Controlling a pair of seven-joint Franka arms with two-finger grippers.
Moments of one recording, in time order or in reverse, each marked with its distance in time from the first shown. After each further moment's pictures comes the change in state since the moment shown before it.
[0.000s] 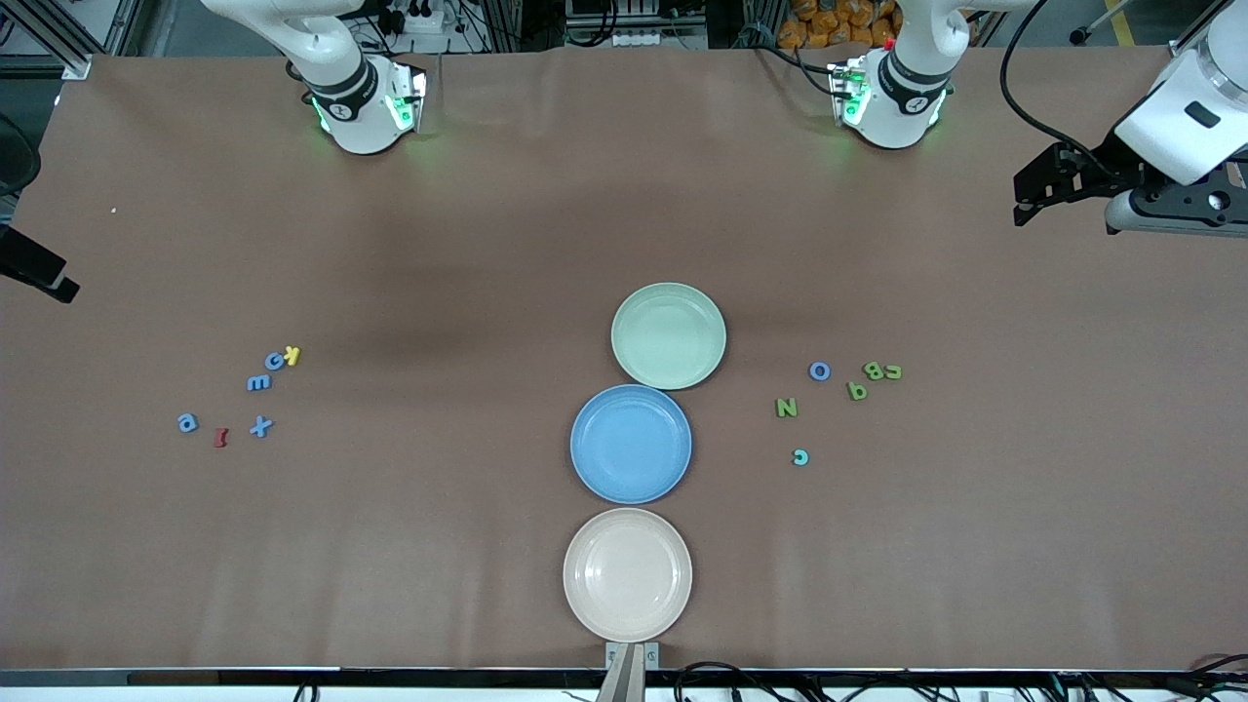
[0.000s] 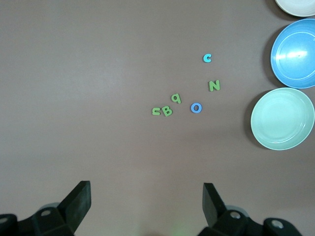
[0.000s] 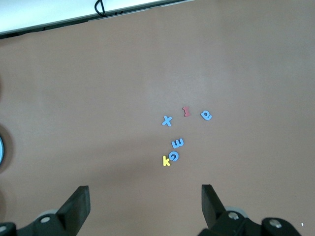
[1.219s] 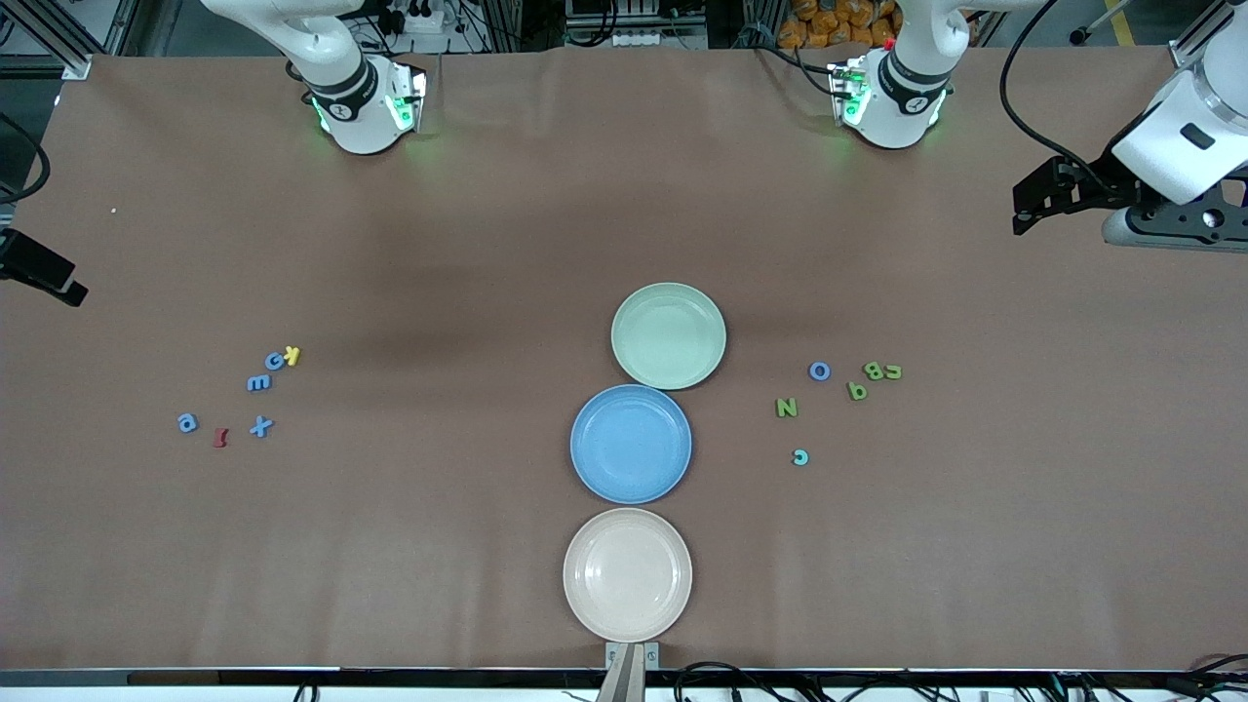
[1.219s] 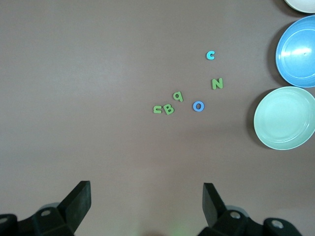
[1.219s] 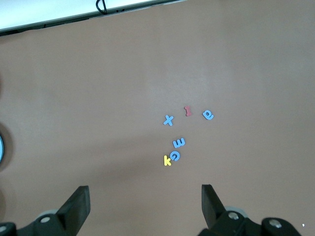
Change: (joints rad) left arm 0.003 0.022 0.006 0.002 0.000 -0.001 0.000; right arm 0.002 0.008 0.006 0.000 0.000 0.001 0.000
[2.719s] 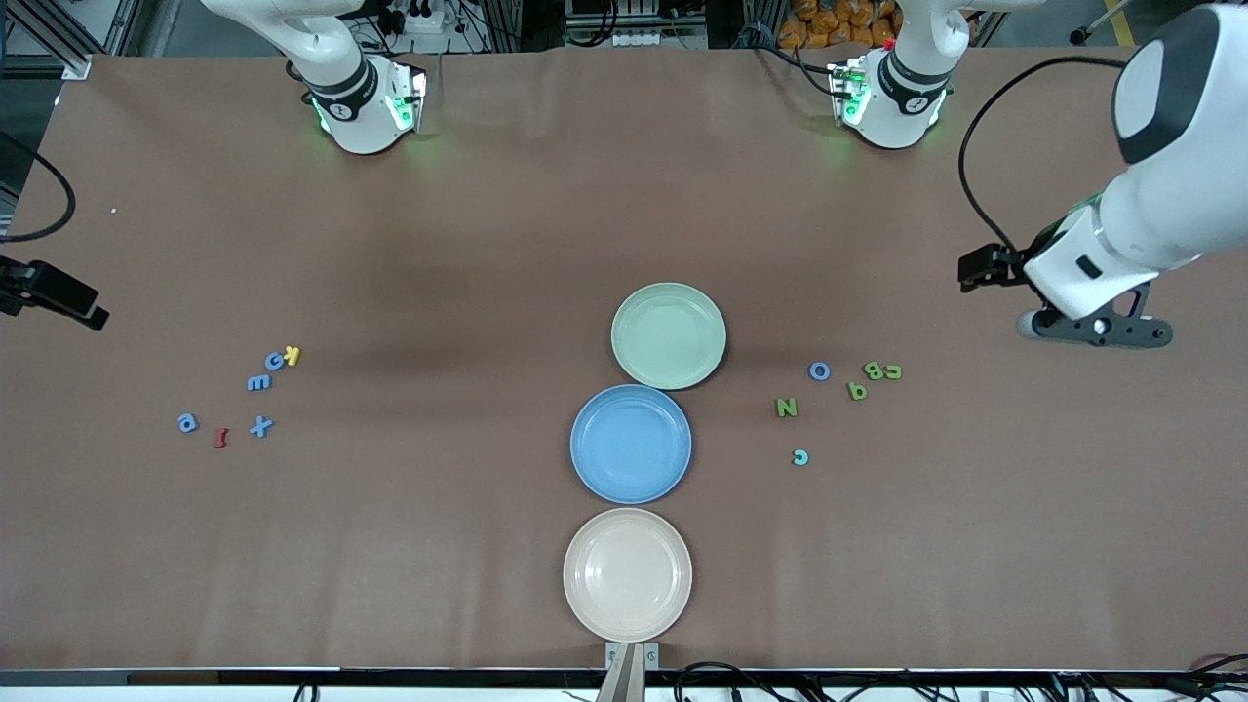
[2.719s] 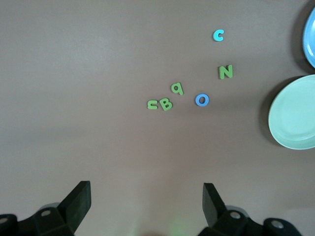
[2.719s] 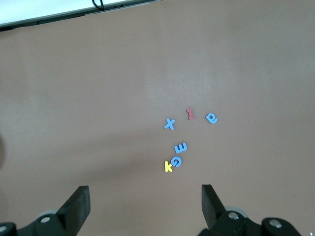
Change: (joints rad) left arm -0.012 0.180 -0.006 -0.012 0.000 0.051 0.000; right arm 0.000 0.038 0.001 -0.041 0.002 0.066 0.001
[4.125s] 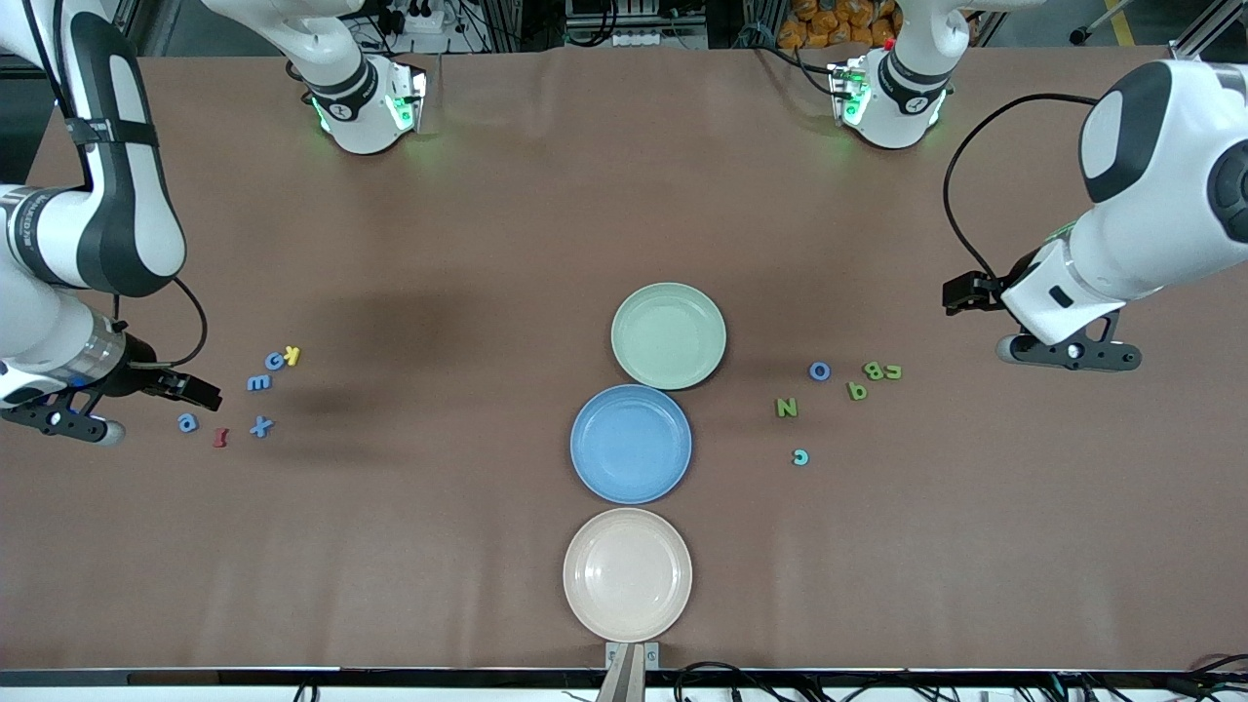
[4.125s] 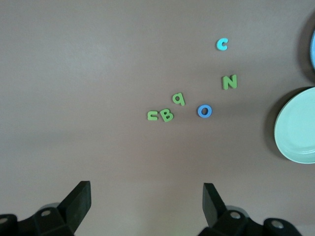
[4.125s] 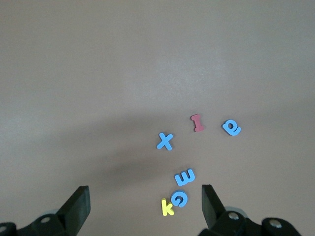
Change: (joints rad) left arm 0.004 0.010 0.000 -0.069 0.000 0.107 -0.004; right arm -0.026 0.174 -0.005 -0.335 0.003 0.470 0.036
